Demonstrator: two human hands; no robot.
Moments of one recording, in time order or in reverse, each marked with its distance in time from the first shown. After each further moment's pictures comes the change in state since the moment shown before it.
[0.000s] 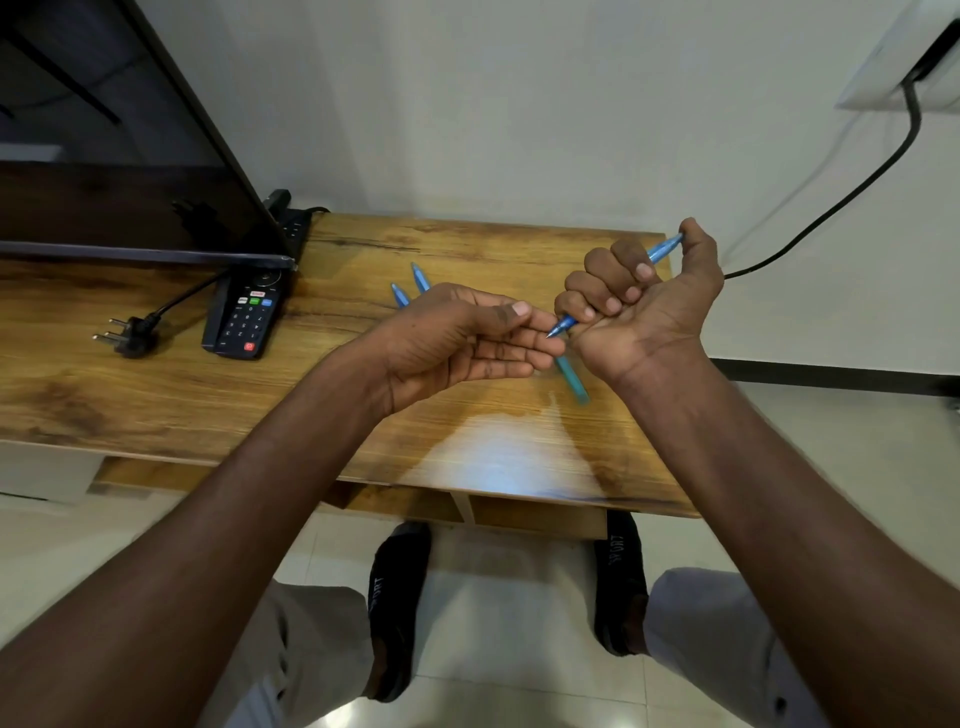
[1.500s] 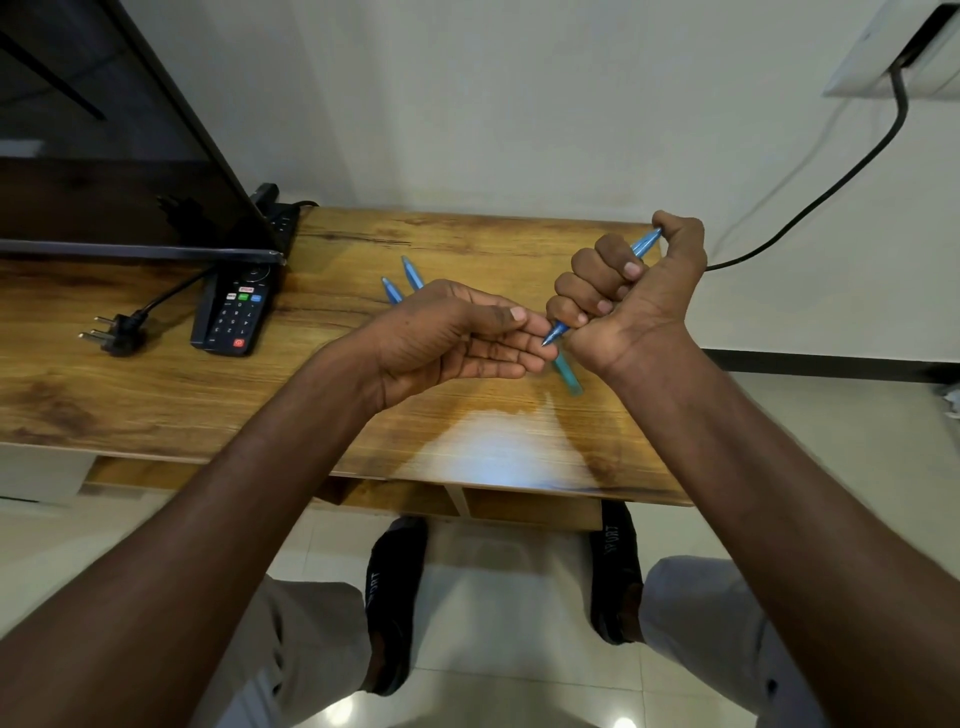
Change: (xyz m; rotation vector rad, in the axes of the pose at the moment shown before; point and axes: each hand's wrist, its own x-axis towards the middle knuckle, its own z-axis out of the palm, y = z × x) left_hand -0.002 -0.001 0.002 0.083 -0.010 -0.018; right_hand -0.002 0.001 0.003 -0.142 0.089 0.014
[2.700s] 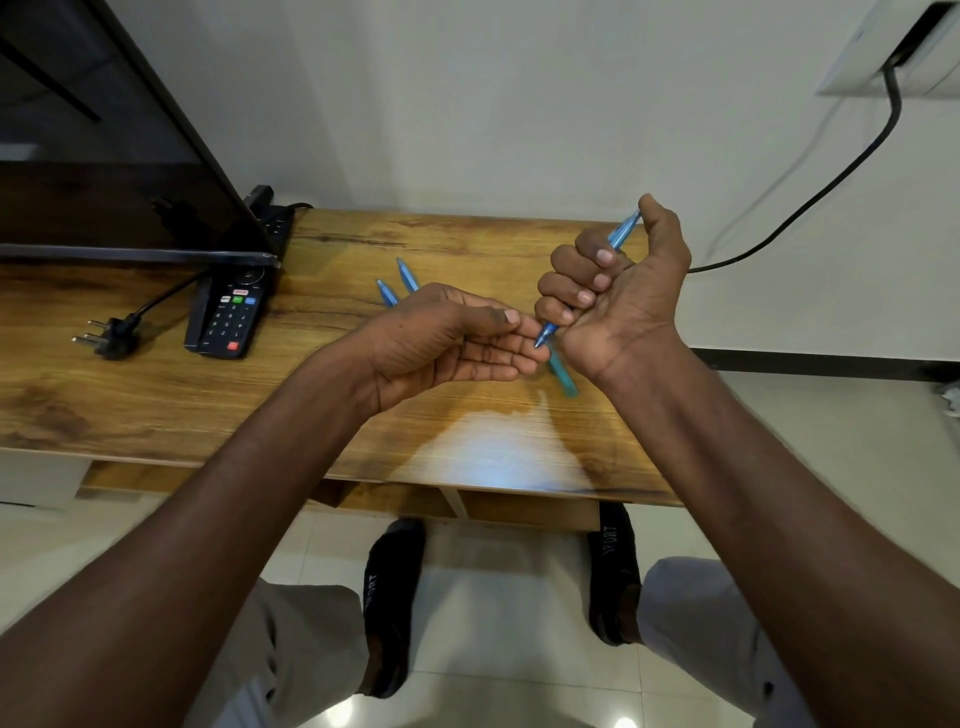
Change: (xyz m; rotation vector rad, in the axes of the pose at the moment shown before) left_hand 0.002 -0.001 0.001 -0.017 0.027 -0.020; right_hand 0.002 0.001 -0.001 -0.040 -0.084 0.013
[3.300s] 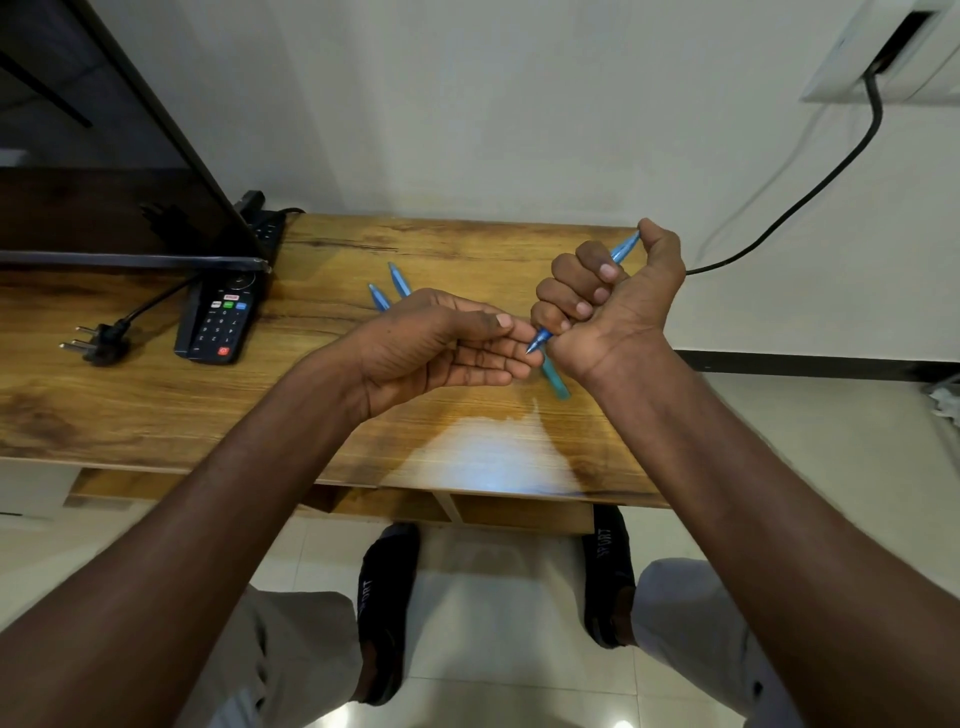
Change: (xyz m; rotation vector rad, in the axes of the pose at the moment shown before) left_hand 0.000 -0.001 0.000 -0.001 -0.026 0.005; right_hand -0.003 0.001 0.001 0.096 0.097 -0.012
